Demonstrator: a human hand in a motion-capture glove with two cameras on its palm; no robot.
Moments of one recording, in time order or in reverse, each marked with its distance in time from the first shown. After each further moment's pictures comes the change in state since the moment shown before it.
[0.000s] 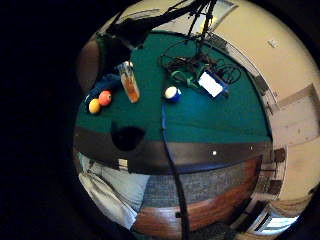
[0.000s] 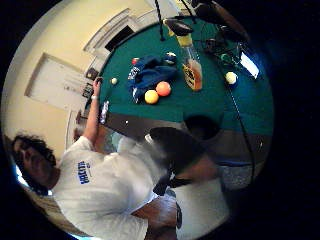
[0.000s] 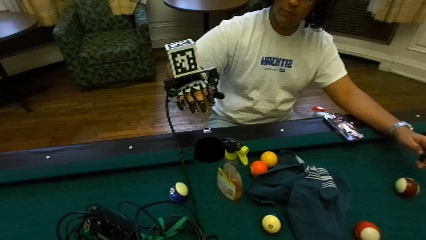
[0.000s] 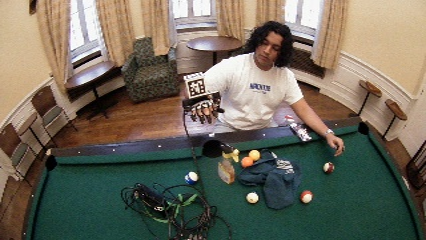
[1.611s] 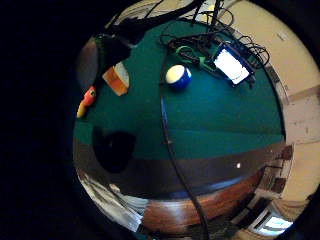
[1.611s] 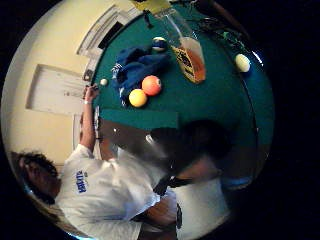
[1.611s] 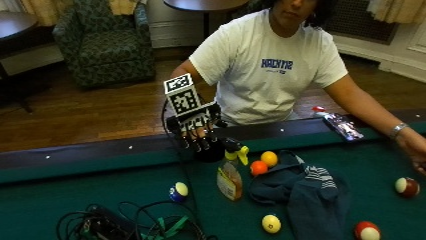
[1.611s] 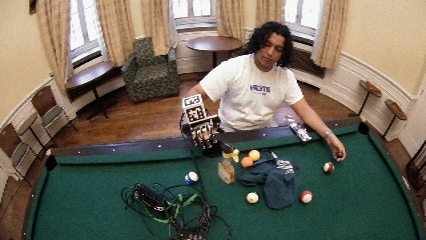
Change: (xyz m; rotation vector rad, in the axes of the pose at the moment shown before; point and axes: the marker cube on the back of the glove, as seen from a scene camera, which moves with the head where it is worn) arm 0.016 -0.041 0.090 -0.115 -0.119 0.071
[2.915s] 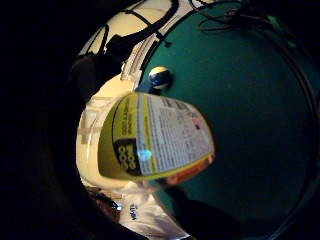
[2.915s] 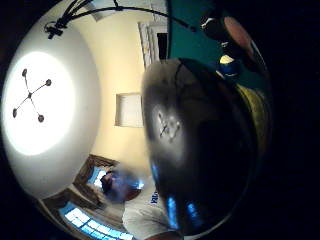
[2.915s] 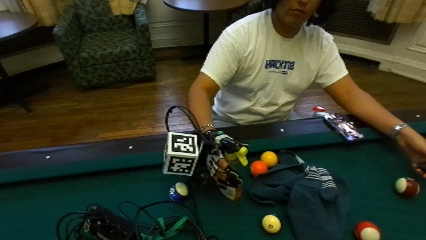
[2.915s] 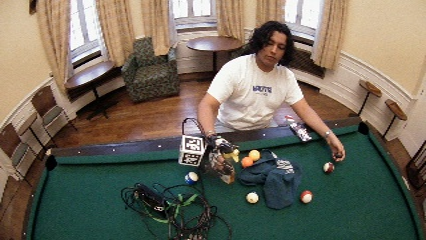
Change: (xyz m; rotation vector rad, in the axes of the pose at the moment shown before) arm -0.031 -0.133 0.053 -0.009 -1.045 0.123
